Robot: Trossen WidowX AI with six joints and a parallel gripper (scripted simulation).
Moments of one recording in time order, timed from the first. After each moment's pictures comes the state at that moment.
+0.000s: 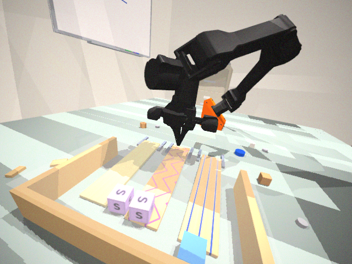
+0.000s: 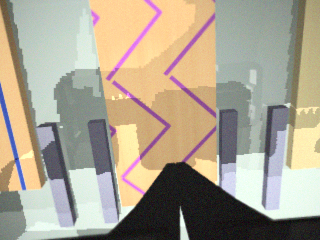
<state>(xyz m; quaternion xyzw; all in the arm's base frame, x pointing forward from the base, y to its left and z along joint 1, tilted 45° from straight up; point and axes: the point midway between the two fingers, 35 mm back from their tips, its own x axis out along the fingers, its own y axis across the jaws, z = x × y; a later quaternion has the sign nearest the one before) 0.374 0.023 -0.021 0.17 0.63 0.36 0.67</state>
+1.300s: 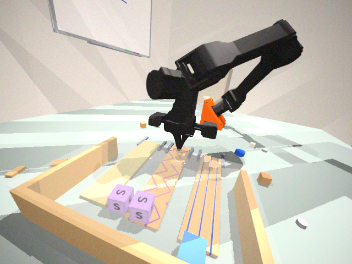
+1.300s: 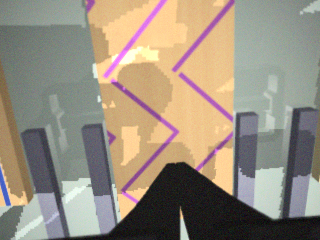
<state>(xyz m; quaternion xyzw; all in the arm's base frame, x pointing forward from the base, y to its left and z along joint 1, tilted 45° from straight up) 0.368 0.038 -0.033 0.17 0.63 0.36 0.67</state>
